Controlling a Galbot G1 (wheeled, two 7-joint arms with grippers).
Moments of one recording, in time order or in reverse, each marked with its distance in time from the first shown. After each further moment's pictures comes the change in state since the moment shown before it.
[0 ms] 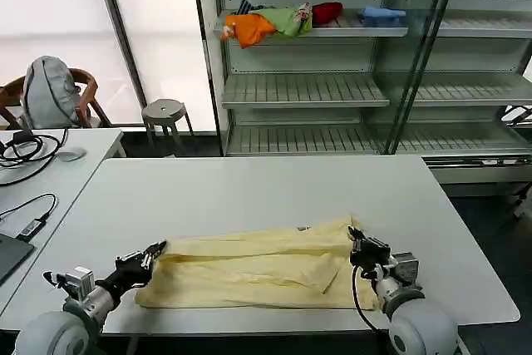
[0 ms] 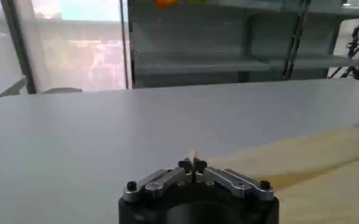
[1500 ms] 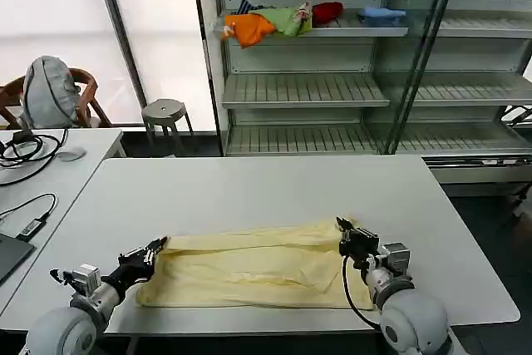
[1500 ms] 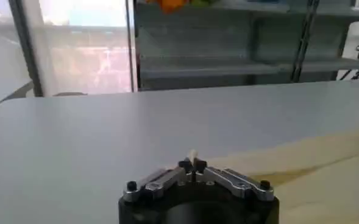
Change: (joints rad) left arm -0.050 -0.006 0.053 0.053 0.017 -0.049 -0.029; right arm 0.068 0.011 -0.055 0.007 0.042 0.000 0.010
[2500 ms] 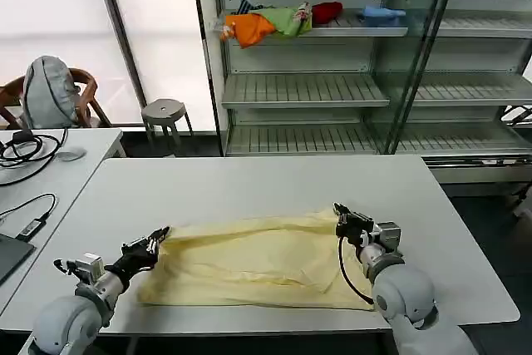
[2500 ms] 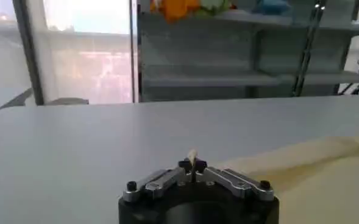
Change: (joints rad) left arm -0.063 -0.007 0.026 0.018 -0.029 0.012 -0.023; right arm 0.138 0.021 -0.035 -0.131 0.026 0.001 -0.005
